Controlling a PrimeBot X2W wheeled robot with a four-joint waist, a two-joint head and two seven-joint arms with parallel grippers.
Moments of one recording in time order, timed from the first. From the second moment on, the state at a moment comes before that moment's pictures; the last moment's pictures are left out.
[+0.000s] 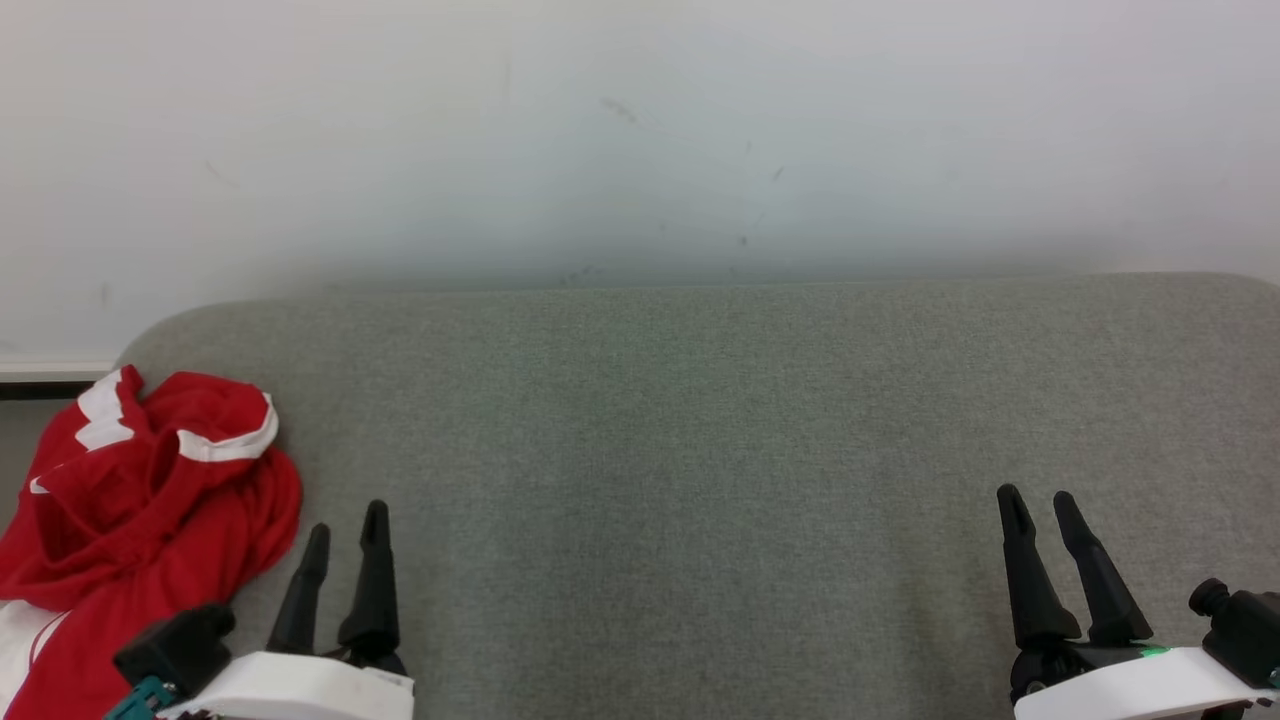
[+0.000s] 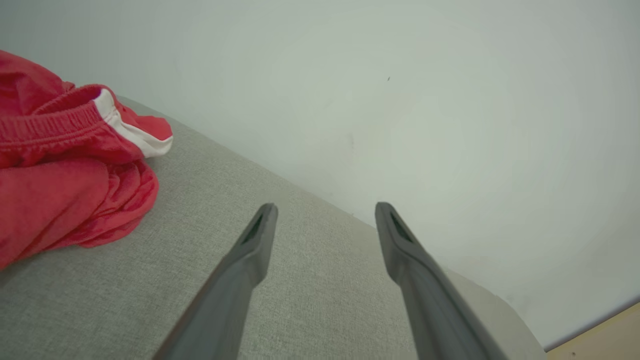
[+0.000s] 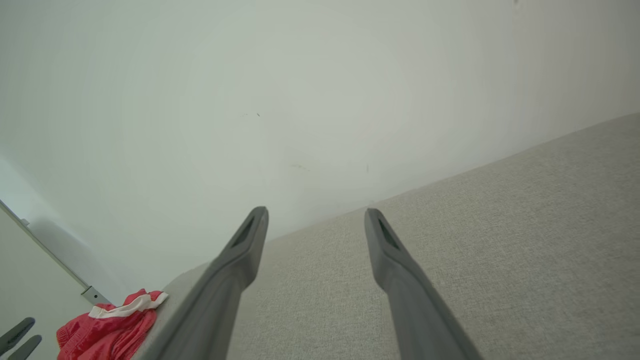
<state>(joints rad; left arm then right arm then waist) -0.07 0.04 0.01 0.12 -0.61 -0.06 -0.12 -0.08 -0.10 0.16 0.10 0.73 0.13 -0.12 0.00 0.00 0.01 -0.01</state>
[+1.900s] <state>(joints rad) -0.07 0.05 -0.02 0.12 -0.11 -0.05 -0.25 -0.09 -0.08 0.20 0.11 0.29 0.13 -0.25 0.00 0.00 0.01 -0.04</state>
